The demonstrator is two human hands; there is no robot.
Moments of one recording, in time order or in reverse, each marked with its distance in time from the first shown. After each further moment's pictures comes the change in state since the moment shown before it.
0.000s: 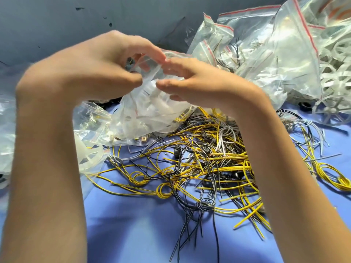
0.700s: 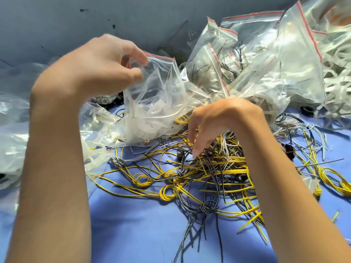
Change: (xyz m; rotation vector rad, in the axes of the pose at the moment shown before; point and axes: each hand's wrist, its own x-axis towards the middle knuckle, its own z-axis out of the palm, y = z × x) left_hand 0.007 -0.025 0.004 0.117 0.140 -0.304; right_hand -0.002 0.033 0.014 -0.507 -0.562 0.345
